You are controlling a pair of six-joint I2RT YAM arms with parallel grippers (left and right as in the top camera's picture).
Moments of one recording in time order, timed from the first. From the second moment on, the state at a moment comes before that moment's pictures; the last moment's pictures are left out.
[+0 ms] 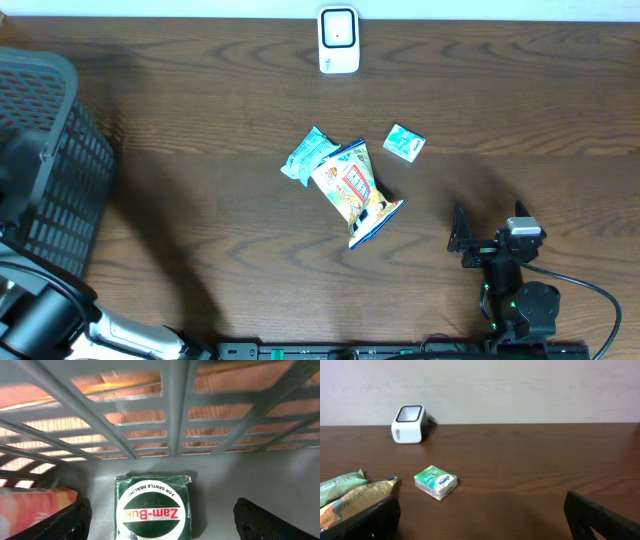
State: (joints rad) left arm 0.95 1.89 1.33 -0.44 -0.27 -0.35; right arm 0.04 0.02 0.01 -0.07 -0.02 0.04
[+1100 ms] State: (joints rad) left arm 0.95 1.96 1.31 -0.51 -0.24 -0.40; right arm 0.04 0.02 0.01 -0.07 -0.02 0.04
